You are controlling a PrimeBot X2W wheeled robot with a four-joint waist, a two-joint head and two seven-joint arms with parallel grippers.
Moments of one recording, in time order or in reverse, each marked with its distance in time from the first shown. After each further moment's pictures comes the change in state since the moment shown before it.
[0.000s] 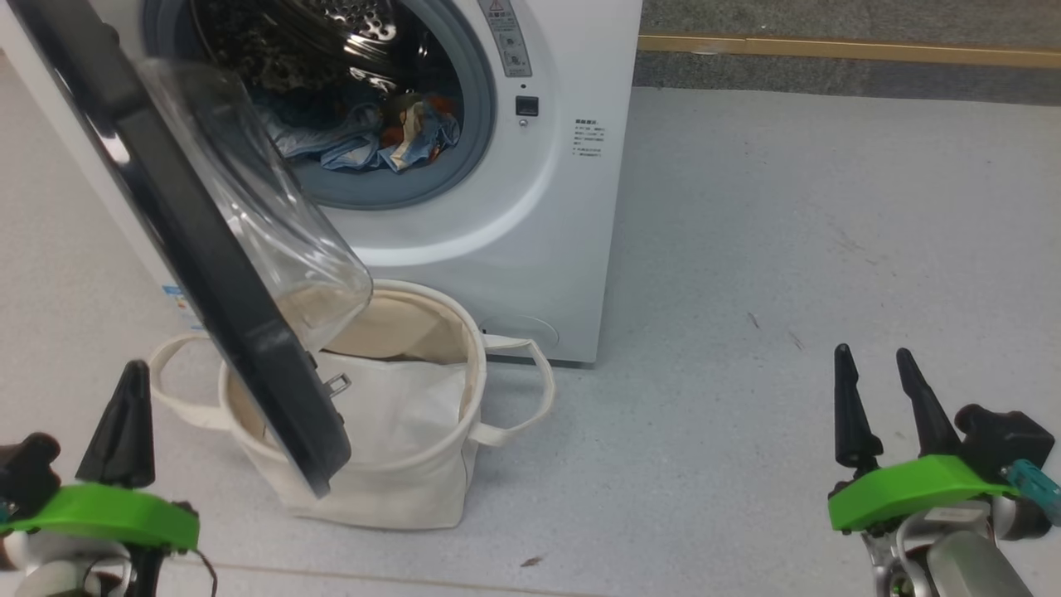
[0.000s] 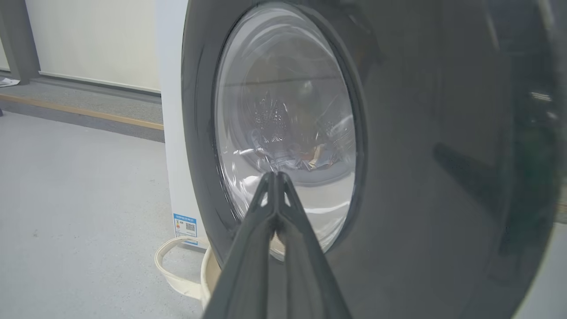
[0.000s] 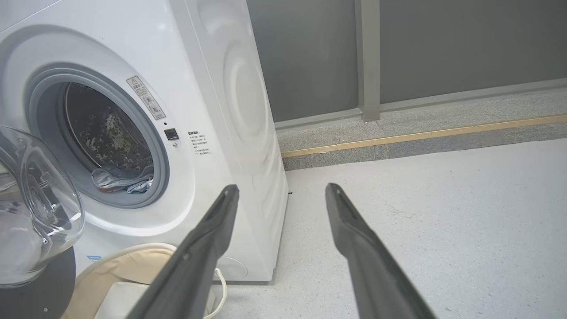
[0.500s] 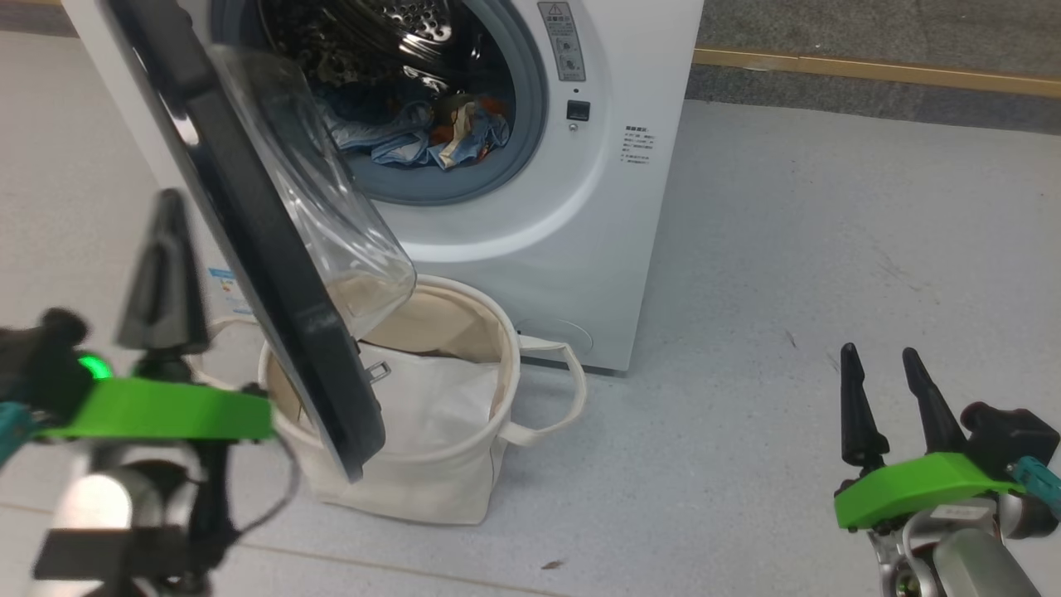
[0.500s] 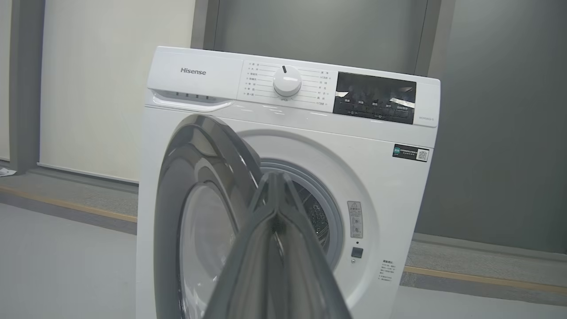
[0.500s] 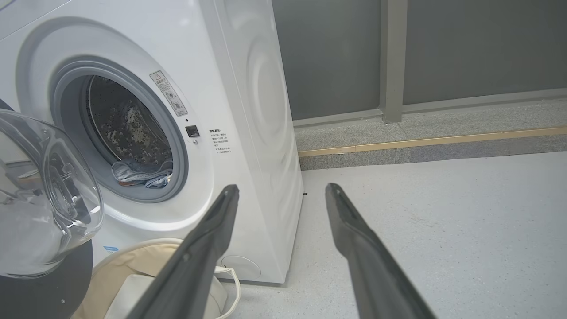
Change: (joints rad) left arm -0.087 -0.068 -0.058 -0.473 0.063 0.216 0.151; right arm -0.006 -0.016 -0.001 0.014 0.010 0.000 0.000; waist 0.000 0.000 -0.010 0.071
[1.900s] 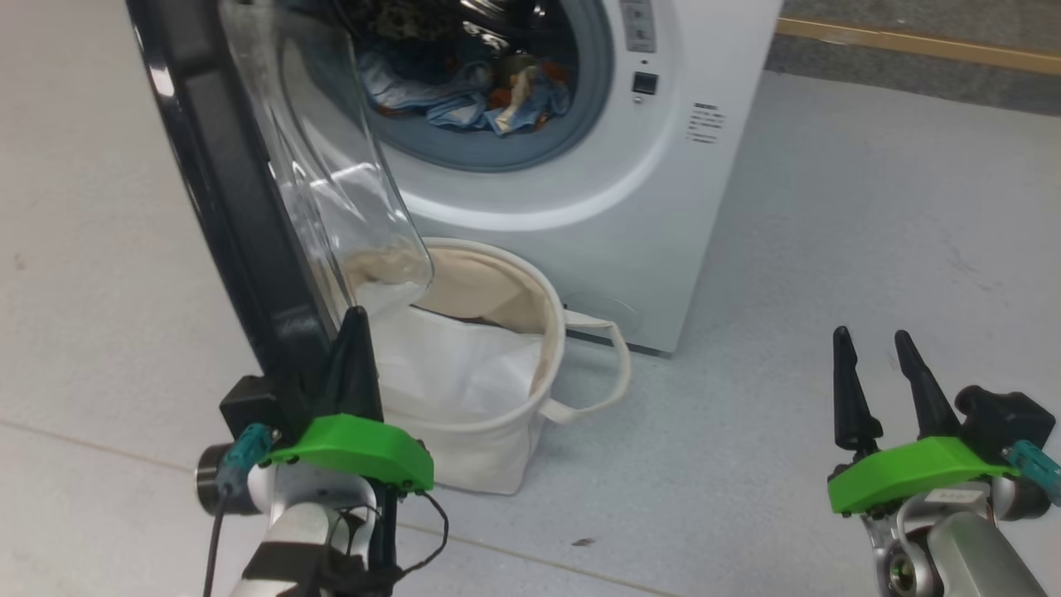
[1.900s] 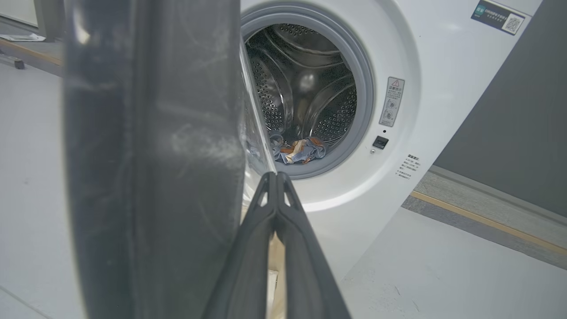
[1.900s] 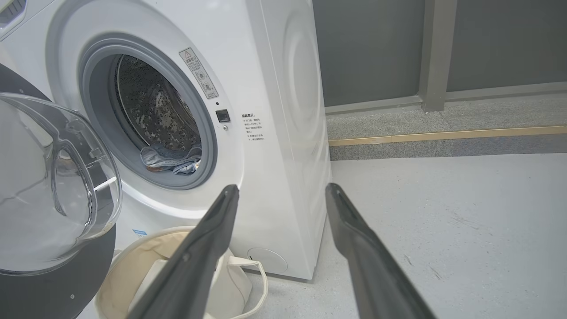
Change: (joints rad) left arm -0.008 -0.209 -0.243 0.320 -0.028 0.194 -0.037; right arm -0.034 -0.007 0.023 0.003 0.016 0.000 0.000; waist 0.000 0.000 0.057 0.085
